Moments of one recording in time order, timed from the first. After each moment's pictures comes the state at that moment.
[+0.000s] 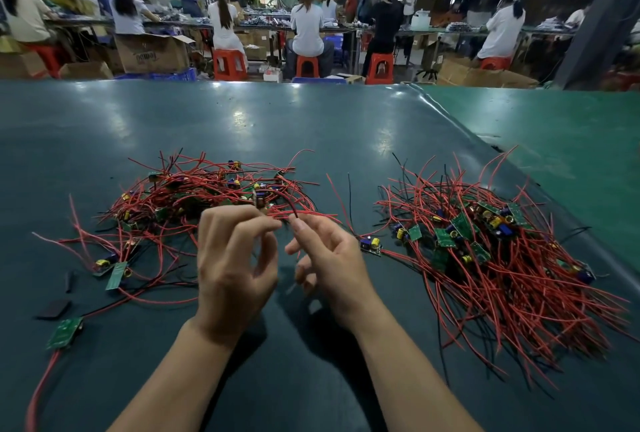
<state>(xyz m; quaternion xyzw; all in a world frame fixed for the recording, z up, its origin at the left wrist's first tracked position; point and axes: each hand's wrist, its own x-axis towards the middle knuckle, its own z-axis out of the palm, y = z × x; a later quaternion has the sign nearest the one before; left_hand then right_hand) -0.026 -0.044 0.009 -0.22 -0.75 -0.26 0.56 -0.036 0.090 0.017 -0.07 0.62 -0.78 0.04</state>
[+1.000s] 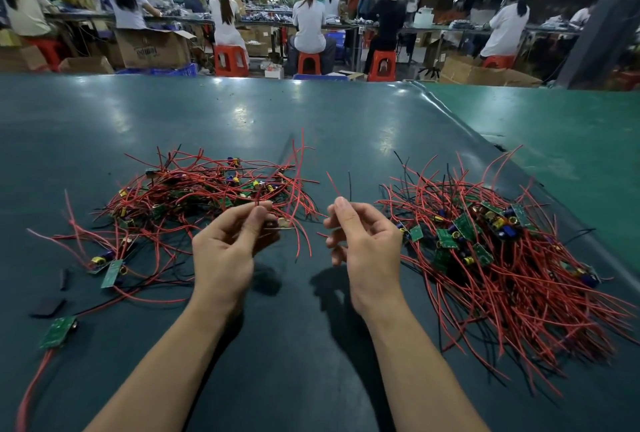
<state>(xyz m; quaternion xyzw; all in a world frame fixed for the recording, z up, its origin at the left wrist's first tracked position) -0.042 -0.035 0.009 0.01 -0.59 -0.77 0.25 -0.048 0.110 0.023 0.00 0.57 -0.82 -0.12</state>
